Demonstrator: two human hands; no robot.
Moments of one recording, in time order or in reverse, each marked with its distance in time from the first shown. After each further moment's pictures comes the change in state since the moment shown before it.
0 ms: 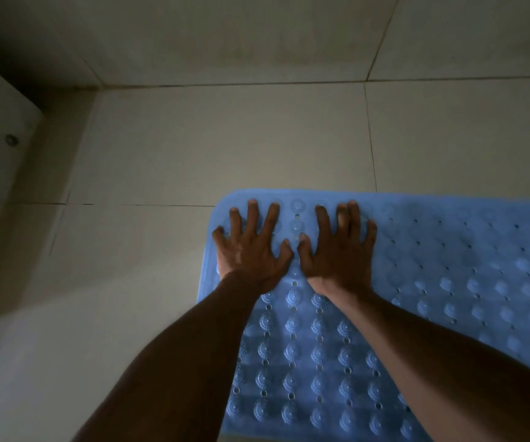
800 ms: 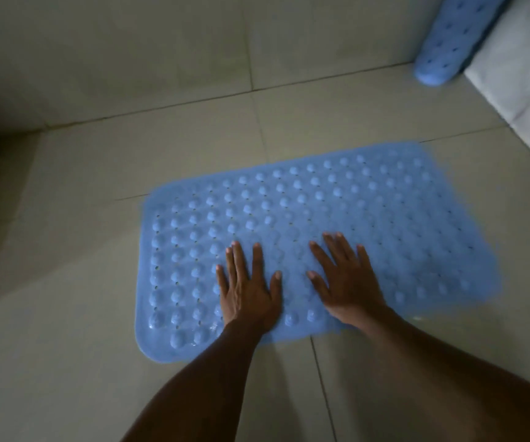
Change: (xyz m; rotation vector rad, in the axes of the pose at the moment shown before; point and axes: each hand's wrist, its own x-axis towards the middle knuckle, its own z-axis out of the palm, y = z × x) left_hand -0.171 0.126 0.070 -0.259 0.099 0.064; right_hand -0.193 0.168 -0.036 0.050 -0.038 -0.070
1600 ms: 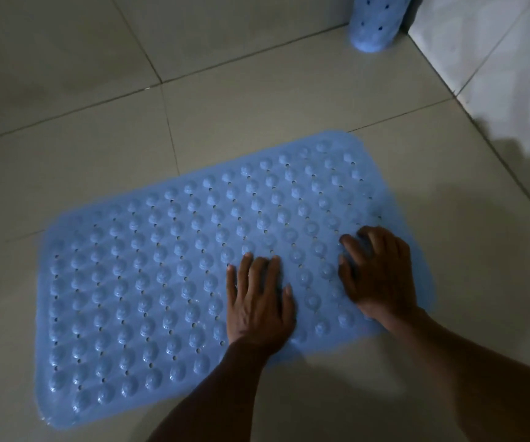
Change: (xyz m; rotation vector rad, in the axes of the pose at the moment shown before) left_hand 0.014 0.168 0.034 0.008 0.090 0.301; right_hand -0.004 0.183 -0.053 -0.061 0.158 0.190
